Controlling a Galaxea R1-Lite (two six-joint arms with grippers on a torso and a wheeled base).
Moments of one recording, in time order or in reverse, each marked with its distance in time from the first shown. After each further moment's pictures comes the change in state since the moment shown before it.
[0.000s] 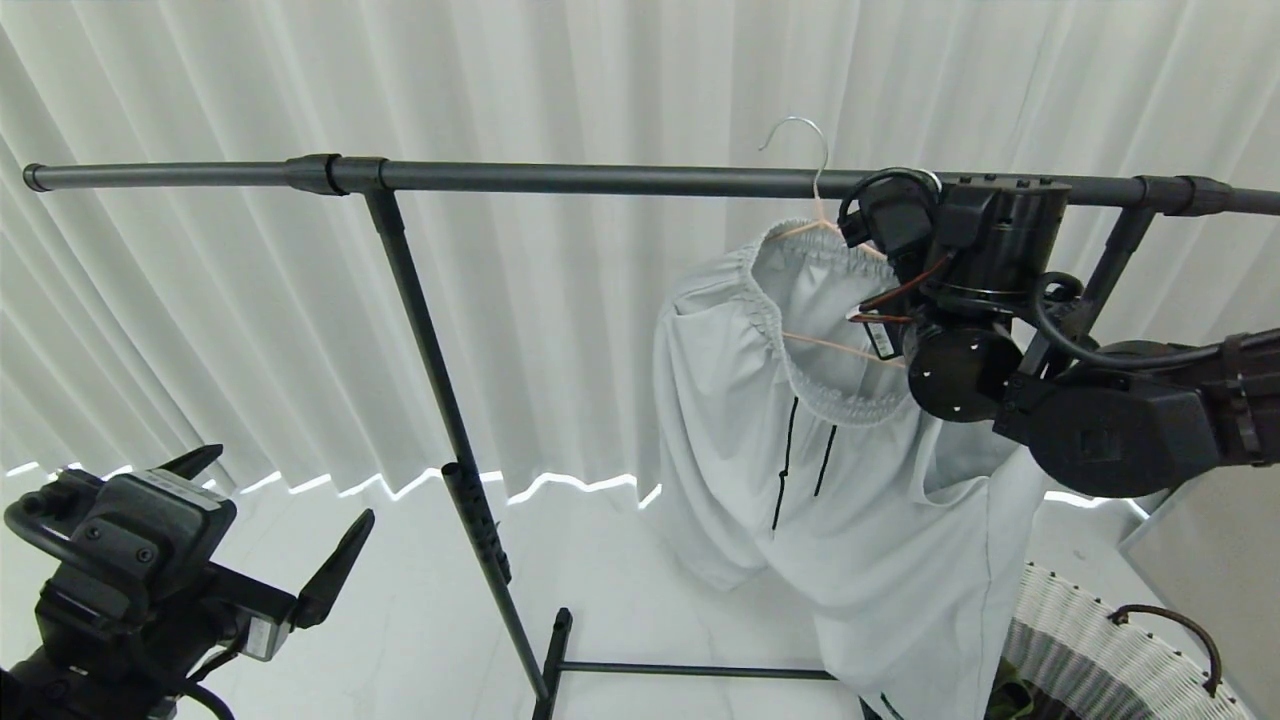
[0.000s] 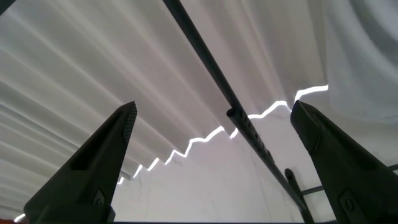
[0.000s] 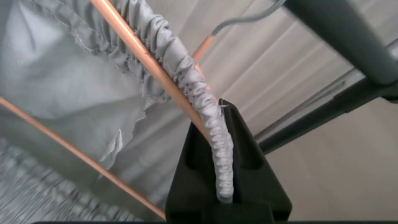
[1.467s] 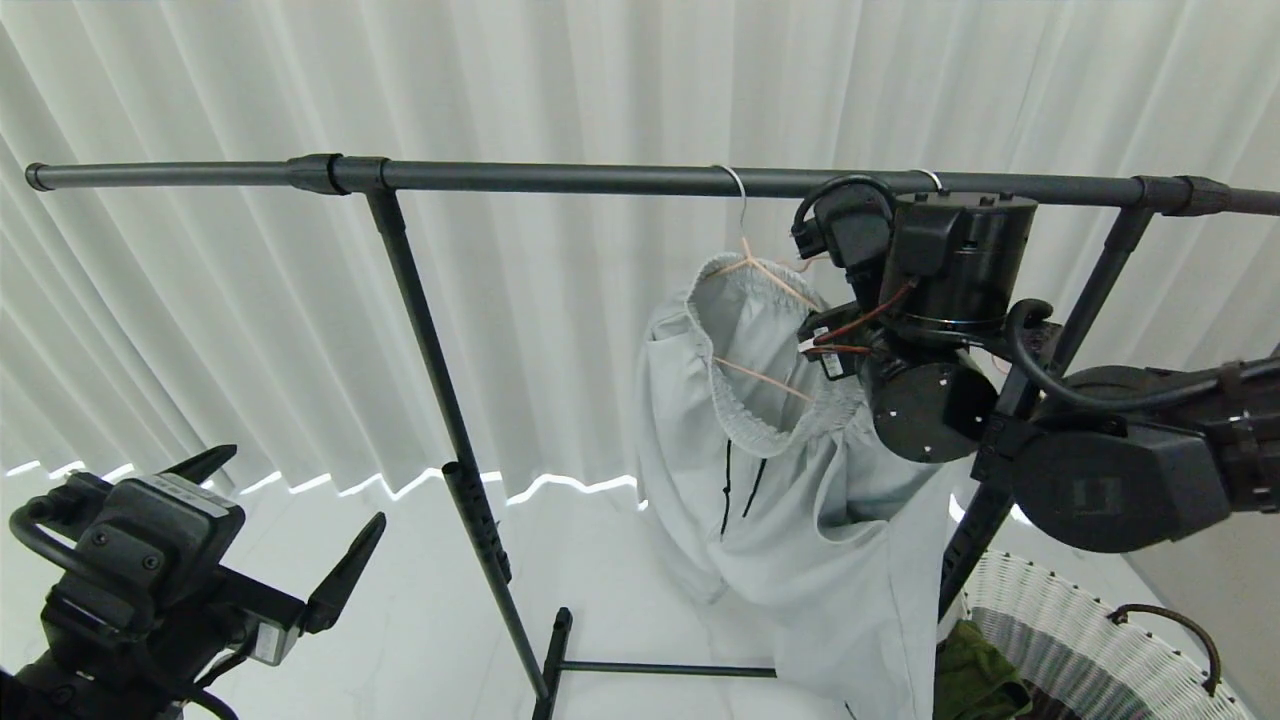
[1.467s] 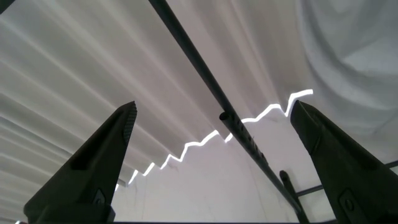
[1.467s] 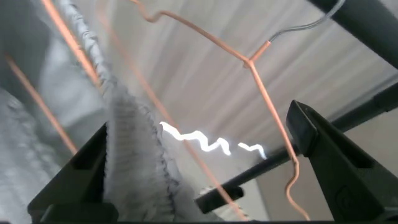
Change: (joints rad) left arm -0.033 0.001 -0.001 0.000 0.000 0.000; right arm 0.142 -0.014 0.024 0.001 0.003 0.100
